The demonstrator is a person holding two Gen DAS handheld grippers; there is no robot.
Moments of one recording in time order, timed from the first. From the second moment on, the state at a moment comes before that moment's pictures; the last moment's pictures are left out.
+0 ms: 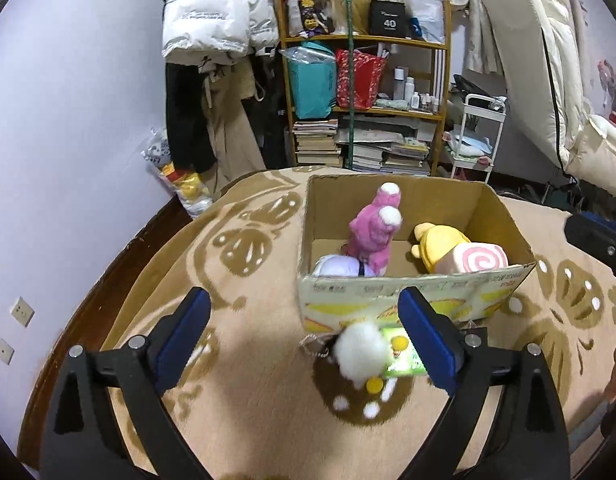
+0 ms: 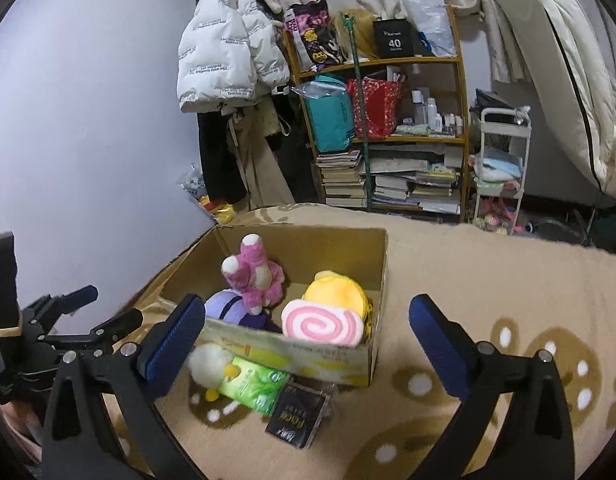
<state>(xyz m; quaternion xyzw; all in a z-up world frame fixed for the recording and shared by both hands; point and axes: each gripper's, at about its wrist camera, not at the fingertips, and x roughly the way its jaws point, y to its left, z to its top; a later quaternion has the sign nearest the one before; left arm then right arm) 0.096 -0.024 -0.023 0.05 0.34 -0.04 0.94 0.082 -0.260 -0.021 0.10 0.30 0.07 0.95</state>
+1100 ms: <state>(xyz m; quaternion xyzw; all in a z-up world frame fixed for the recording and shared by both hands) 0.092 -0.023 -0.057 0.05 0.42 -0.05 0.90 0.063 -0.248 -0.057 0.10 0.36 0.06 0.93</state>
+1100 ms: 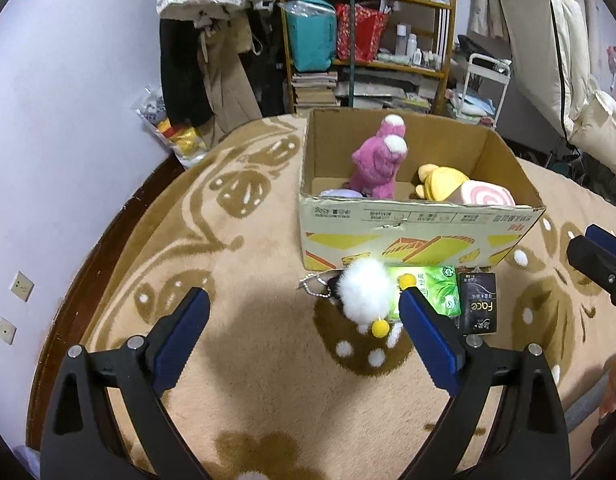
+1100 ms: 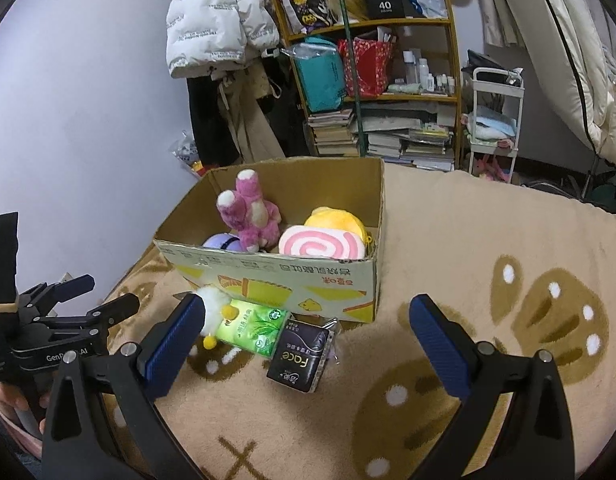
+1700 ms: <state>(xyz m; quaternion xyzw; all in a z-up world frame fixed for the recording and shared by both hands) 0.140 -0.039 -0.112 0.05 0.49 -0.07 0.87 0.100 -0.239 -0.104 0.10 0.42 0.05 0.90</state>
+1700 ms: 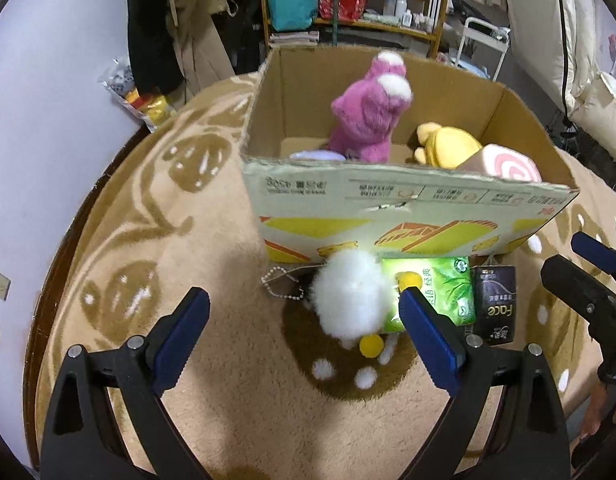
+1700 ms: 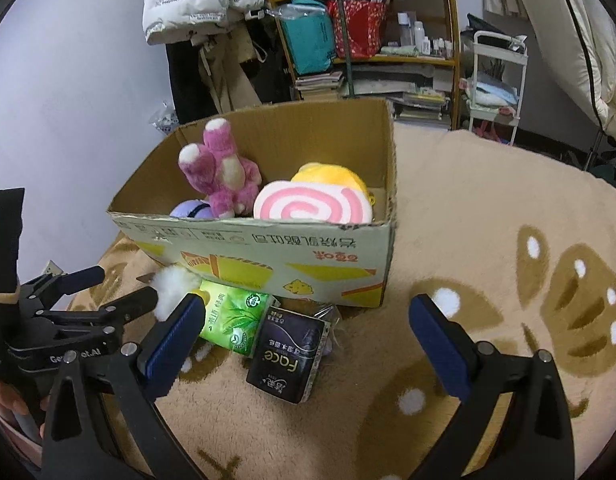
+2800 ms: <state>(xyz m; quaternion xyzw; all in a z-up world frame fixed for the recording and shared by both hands) 0.174 -0.036 -0.158 0.02 0.54 -0.08 0.84 0.116 -0.213 -0.158 0.07 0.50 0.09 0.86</state>
